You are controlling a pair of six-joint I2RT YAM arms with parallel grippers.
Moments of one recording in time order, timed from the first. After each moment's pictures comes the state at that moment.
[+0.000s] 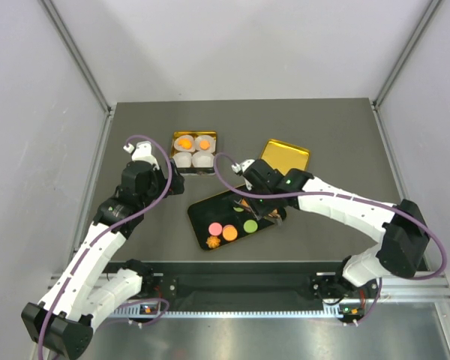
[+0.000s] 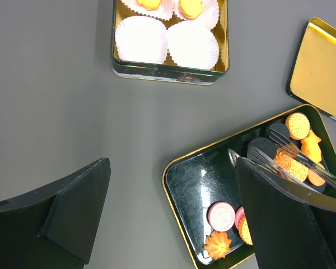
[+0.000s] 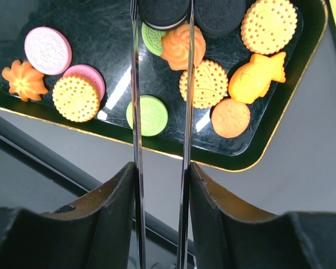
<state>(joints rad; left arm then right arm) -0.37 0.84 0.83 -0.52 -0.17 -0.42 0.93 1.46 1.17 -0.78 0.11 0.23</state>
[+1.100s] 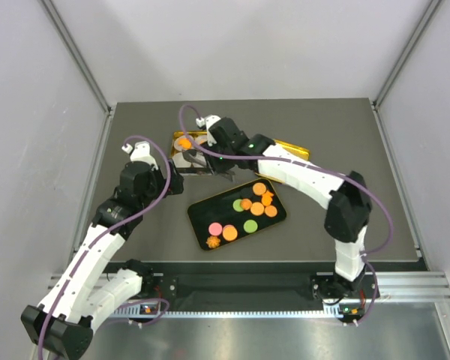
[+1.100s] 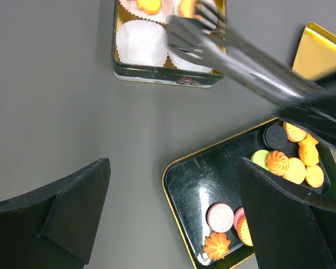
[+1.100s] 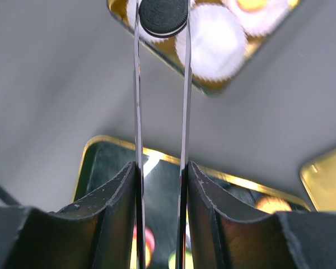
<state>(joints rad) -0.36 0.82 0.83 -0.52 -0.17 -0.42 0.88 1.88 1.74 -0.61 0.05 0.21</state>
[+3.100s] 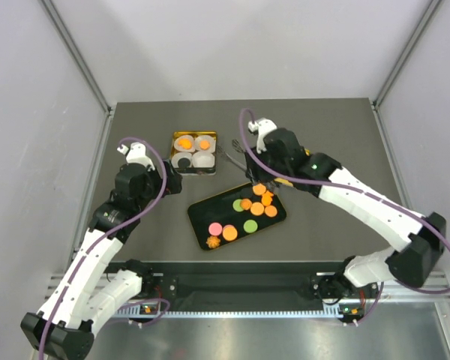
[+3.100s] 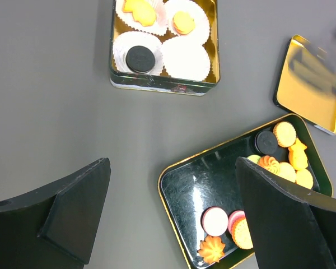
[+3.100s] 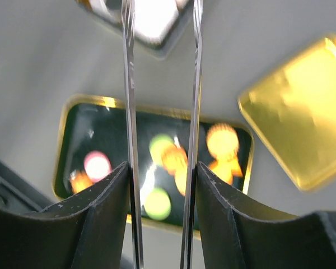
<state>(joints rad) -0.34 0.78 0.82 -0.49 -0.15 -0.42 0.80 1.41 1.35 -0.57 0.11 0.24</state>
